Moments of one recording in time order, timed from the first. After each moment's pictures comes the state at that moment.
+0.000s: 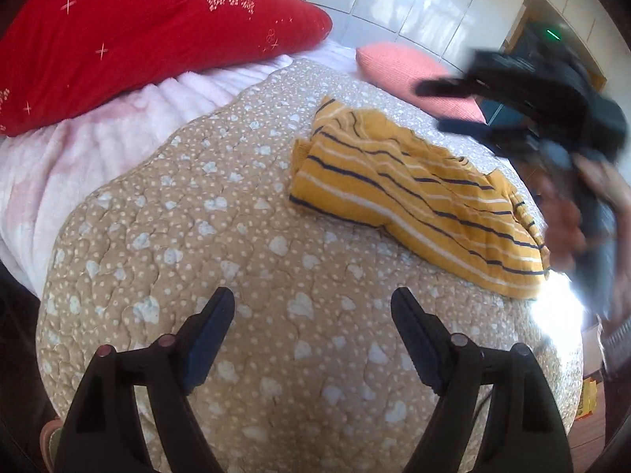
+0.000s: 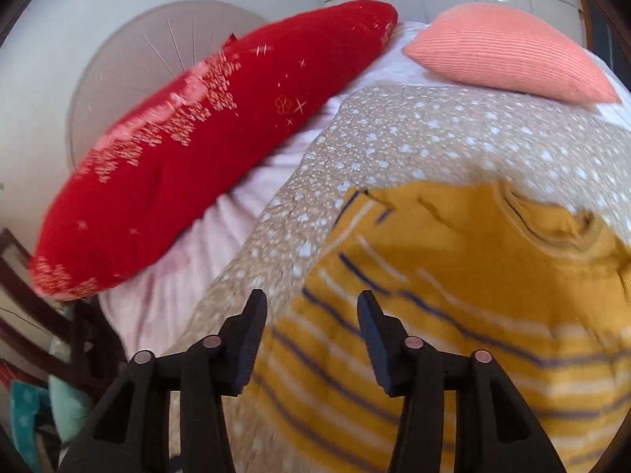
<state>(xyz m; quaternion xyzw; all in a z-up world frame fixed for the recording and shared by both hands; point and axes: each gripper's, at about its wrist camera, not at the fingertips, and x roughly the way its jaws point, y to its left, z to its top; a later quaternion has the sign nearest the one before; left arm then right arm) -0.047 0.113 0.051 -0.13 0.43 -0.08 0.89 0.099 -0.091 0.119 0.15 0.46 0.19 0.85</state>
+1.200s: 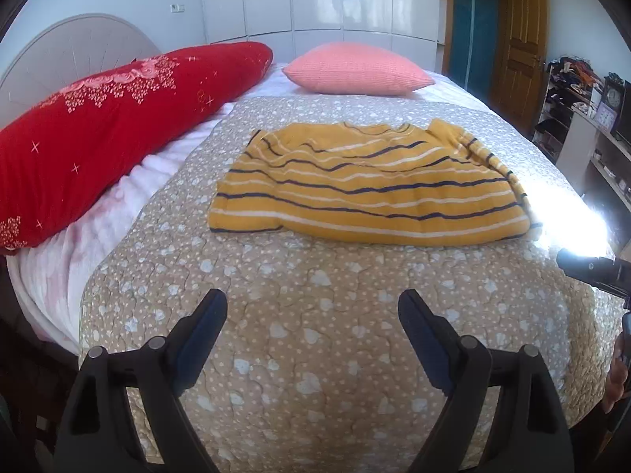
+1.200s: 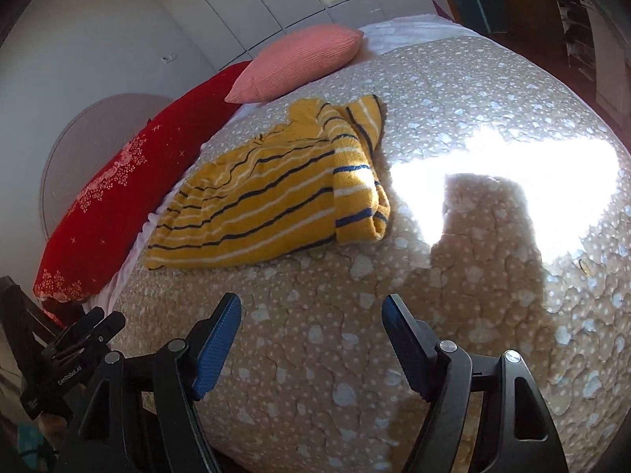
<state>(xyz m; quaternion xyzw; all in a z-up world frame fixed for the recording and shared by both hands) -0.085 0.008 0.083 0.05 0.39 -0.08 0.92 -0.151 -0.283 0.074 0.24 0.41 0.03 0.88</state>
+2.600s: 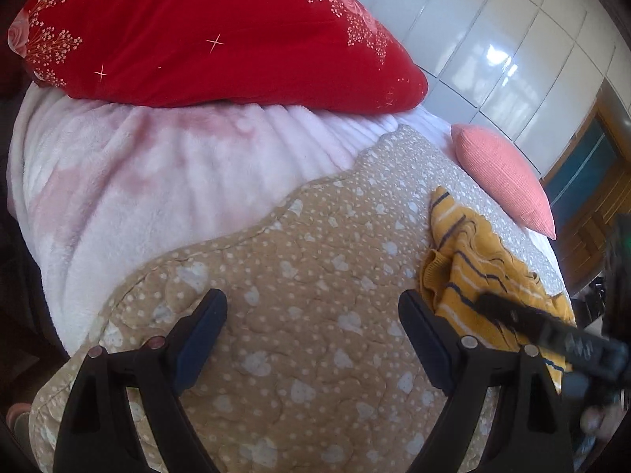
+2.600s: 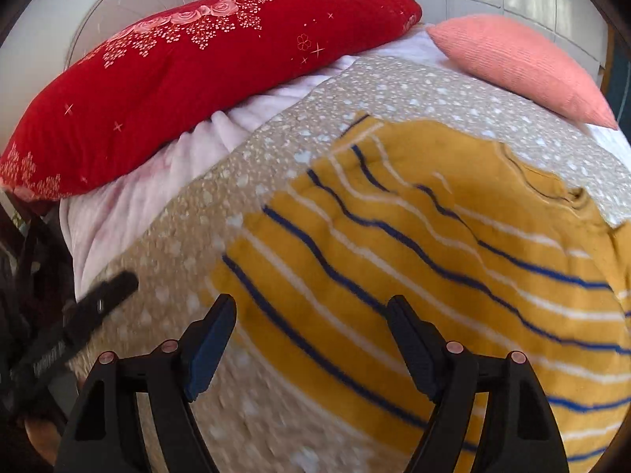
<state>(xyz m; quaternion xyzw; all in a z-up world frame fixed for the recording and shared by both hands) 0.013 0.207 0.025 -0.23 0.36 0.06 0.90 0.102 -0.014 0.062 0.01 0.49 0.17 0.85</state>
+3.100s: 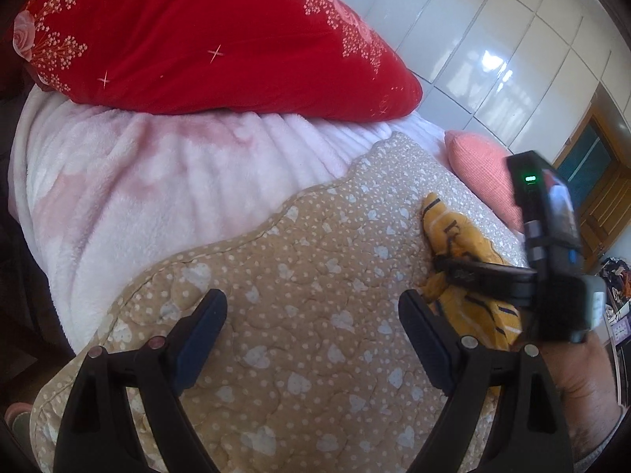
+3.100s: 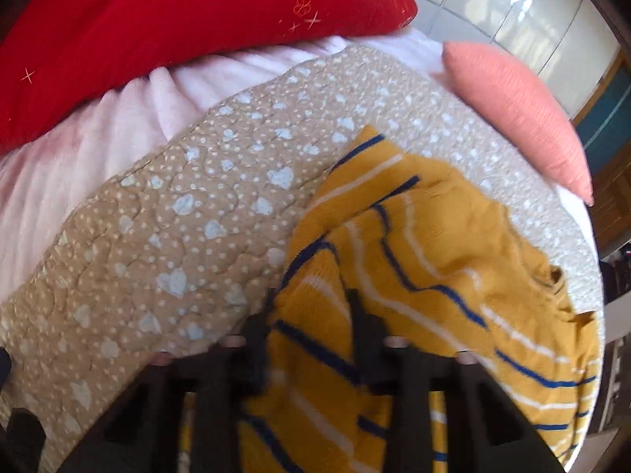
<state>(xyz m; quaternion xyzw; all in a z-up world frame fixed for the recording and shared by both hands) 0.004 0.206 0.034 -0.23 0.35 0.05 0.91 0.152 0.040 0.048 -0.13 0.50 0.06 0.85</state>
